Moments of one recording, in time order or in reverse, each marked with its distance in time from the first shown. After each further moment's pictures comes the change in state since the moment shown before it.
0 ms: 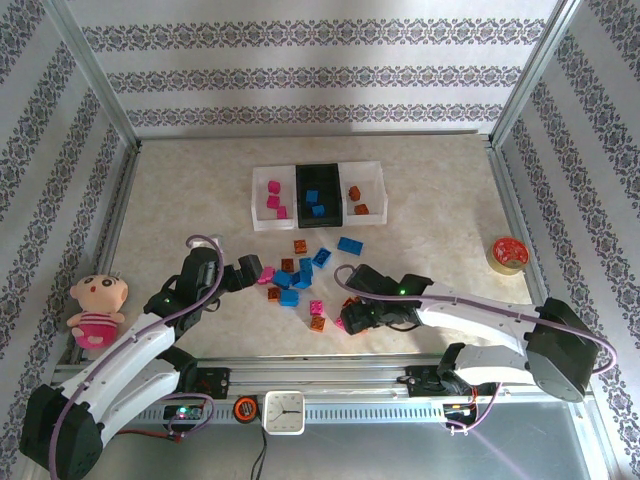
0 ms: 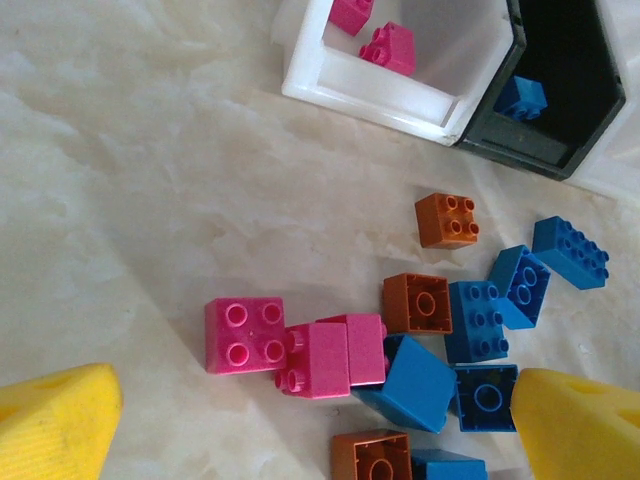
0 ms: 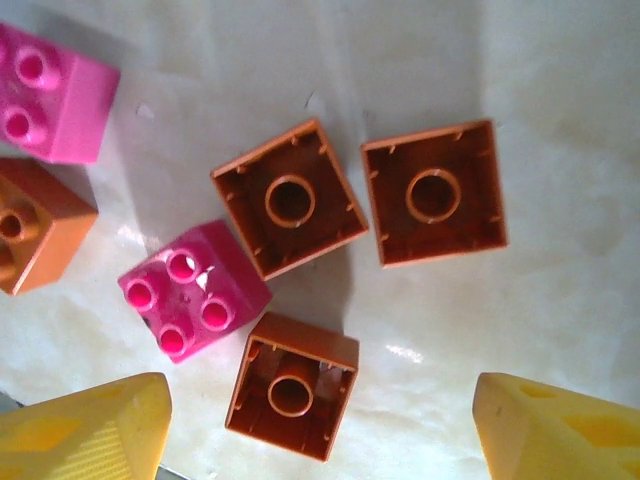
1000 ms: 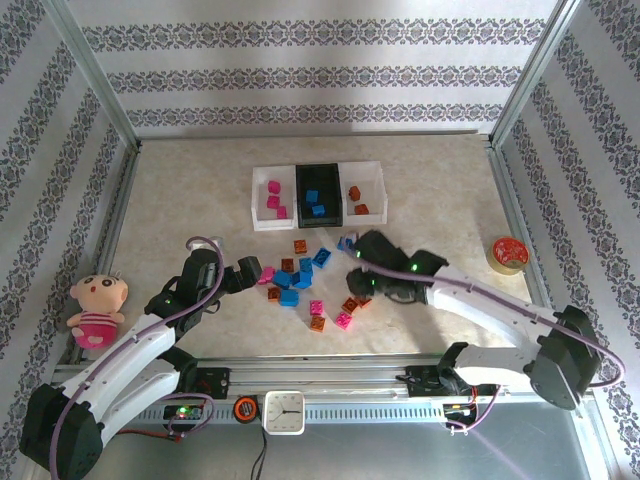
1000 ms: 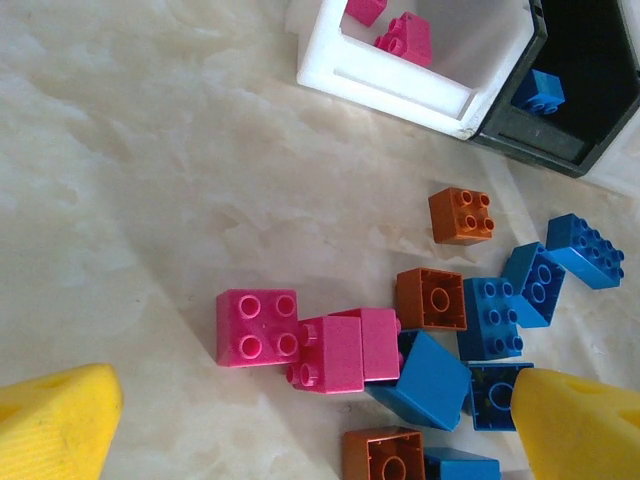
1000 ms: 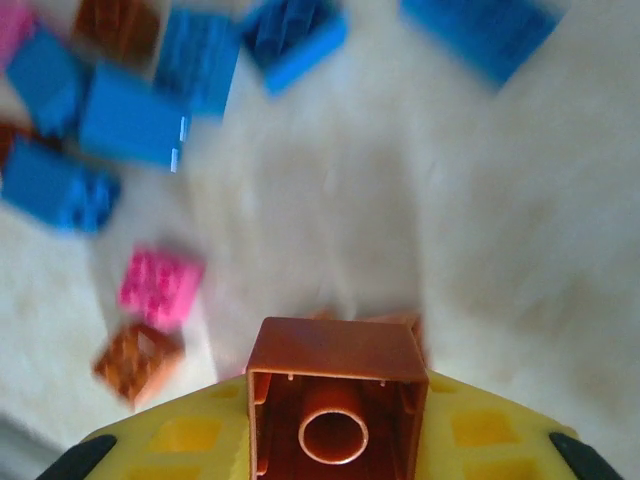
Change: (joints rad) left arm 0.000 0.000 -0.011 0.001 -0.008 -0.008; right arm -0.190 0.008 0.240 0.002 0.025 -0.129
